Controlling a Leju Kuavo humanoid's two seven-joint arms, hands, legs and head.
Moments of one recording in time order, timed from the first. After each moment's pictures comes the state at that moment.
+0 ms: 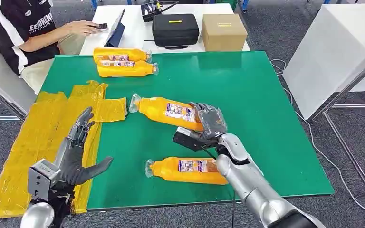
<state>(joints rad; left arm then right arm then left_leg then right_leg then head) -0.06 -0.06 -0.17 -1.72 -0.17 -0.12 -0.29 -0.49 0.00 0.44 -0.97 0.88 -0.36 -0.13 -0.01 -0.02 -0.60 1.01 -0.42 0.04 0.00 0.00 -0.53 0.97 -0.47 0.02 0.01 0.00</state>
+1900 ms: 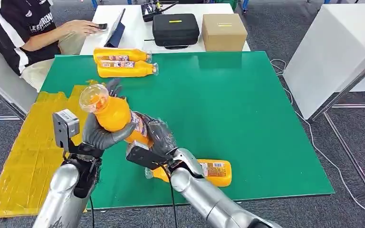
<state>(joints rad) -0.35 -0.12 -0.34 -1.45 0.13 -0.10 -0.18 -0.48 0.26 0.64 -0.91 0.52 -0.32 -0.31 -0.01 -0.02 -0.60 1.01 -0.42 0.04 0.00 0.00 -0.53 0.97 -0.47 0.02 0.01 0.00</state>
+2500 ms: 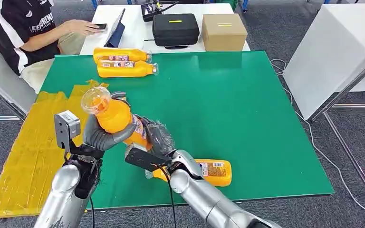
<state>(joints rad) -0.35 -0.12 -0.34 -1.43 0.13 -0.10 -0.20 -0.48 0.26 0.66 -0.90 0.51 -0.32 -0.29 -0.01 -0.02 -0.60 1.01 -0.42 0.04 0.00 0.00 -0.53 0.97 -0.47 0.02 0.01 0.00</state>
